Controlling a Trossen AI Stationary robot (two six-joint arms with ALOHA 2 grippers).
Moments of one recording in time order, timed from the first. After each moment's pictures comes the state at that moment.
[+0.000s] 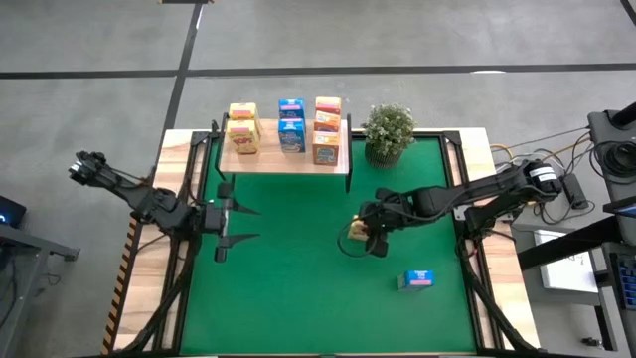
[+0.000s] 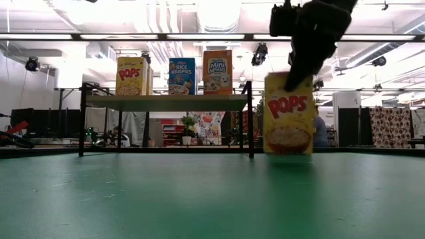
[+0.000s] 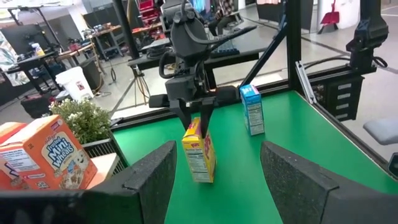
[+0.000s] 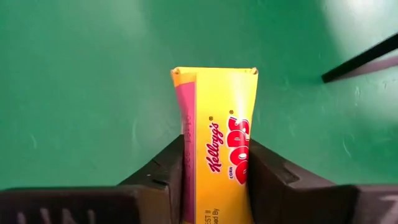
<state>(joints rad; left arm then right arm) -0.49 0.72 0.67 -0.11 -0.49 0.14 0.14 1.42 1.03 -0.64 0.16 0.34</state>
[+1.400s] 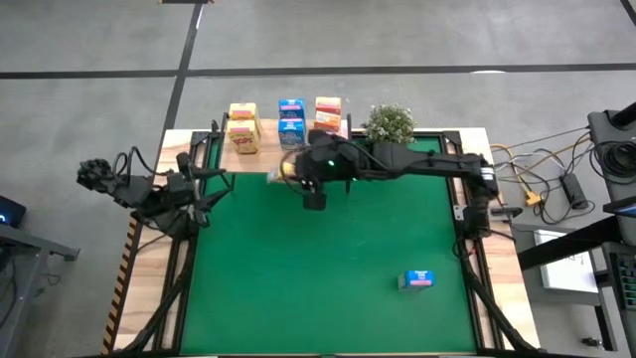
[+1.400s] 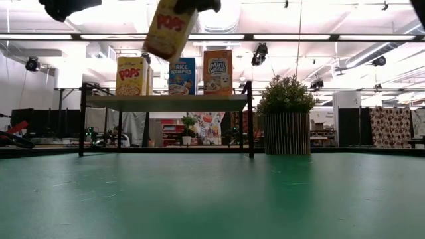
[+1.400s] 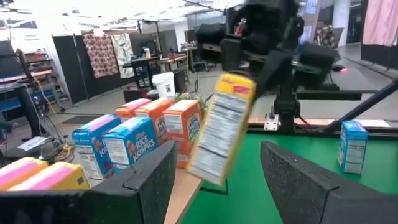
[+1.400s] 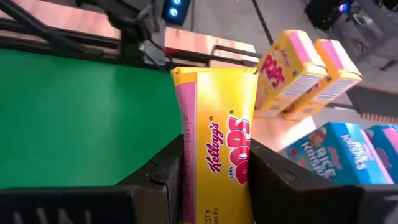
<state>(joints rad) -0.49 0.31 0.58 -0.25 -0.86 0.12 -0.06 1.87 1.98 -0.65 0.15 -0.23</state>
